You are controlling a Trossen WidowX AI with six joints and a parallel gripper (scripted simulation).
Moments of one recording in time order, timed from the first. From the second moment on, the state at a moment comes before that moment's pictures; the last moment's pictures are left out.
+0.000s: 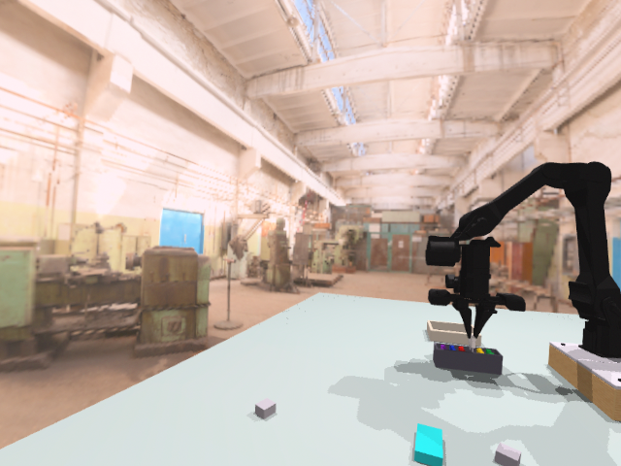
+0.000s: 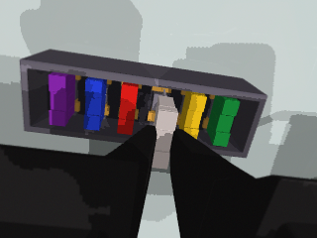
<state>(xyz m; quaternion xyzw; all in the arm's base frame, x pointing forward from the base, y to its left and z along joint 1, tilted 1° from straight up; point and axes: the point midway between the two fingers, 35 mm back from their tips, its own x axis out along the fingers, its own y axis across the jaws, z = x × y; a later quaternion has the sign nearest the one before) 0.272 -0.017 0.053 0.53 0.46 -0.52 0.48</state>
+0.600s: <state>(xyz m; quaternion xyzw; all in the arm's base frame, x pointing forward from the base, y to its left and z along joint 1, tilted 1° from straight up) 0.271 -0.017 0.066 0.53 0.46 -0.52 0.48</state>
